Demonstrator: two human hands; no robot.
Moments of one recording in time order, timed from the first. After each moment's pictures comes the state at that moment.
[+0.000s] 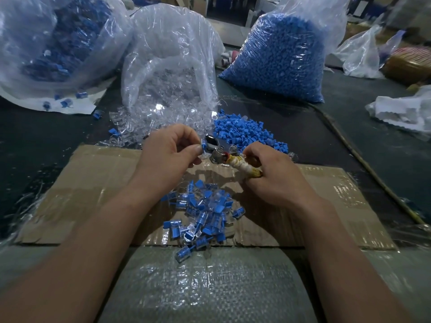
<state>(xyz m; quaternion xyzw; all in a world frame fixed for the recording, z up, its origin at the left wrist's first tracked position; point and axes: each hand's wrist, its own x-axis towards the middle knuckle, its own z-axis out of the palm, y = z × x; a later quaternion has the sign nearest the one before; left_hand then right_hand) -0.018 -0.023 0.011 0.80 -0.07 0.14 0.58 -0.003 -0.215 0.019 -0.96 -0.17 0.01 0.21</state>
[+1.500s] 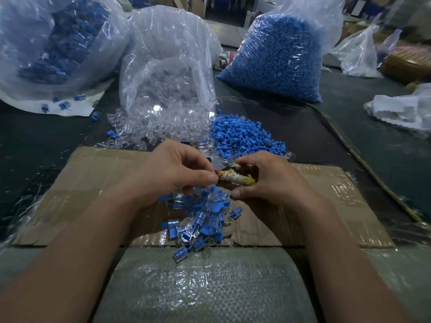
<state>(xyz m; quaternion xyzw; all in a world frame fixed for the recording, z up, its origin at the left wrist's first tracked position) -0.026 -0.018 0.020 0.76 -0.12 -0.12 0.63 0.003 -0.225 0.012 -0.97 -0.16 0.05 0.18</state>
